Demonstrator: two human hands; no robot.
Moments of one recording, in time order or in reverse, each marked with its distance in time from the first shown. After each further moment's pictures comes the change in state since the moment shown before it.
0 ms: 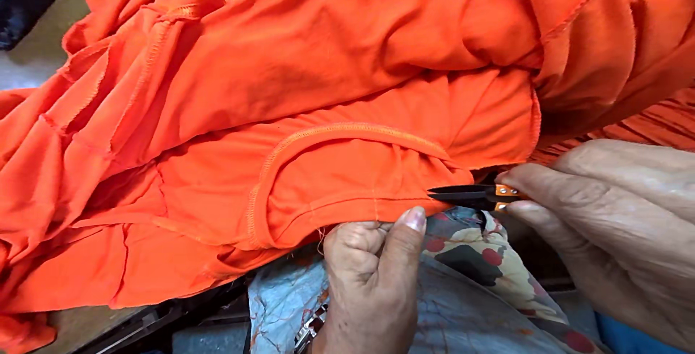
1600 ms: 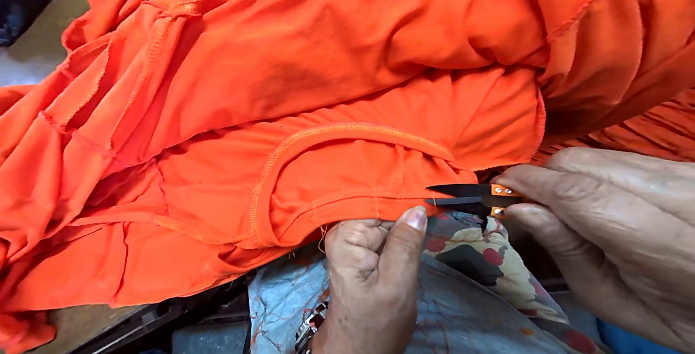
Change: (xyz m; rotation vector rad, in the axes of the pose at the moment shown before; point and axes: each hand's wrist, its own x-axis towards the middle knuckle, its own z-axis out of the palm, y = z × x) left_hand 0.001 -0.003 -0.003 -0.018 -0.017 -0.002; right_hand -0.001 0.001 0.007 0.025 -0.006 0.018
